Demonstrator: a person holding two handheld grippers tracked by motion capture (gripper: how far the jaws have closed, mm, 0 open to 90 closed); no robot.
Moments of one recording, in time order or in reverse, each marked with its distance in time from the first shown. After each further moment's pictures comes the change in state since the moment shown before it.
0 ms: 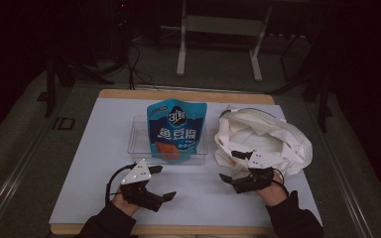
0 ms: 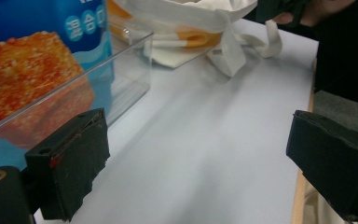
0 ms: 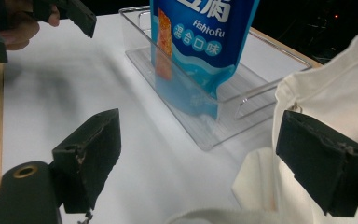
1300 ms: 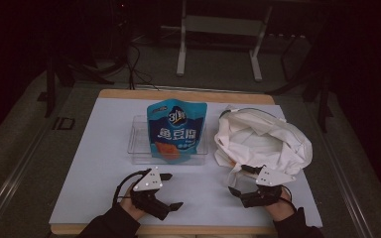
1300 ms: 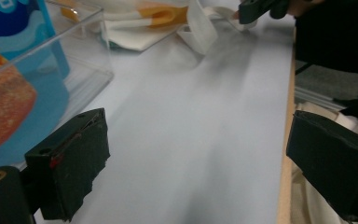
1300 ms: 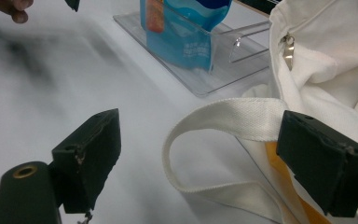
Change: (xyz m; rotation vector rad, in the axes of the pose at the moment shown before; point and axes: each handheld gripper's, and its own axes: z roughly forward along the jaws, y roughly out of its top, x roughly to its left) left arm -0.012 -0.006 0.021 0.064 -0.074 0.081; right arm 0.013 -0.049 -0.017 0.029 -0.071 0.015
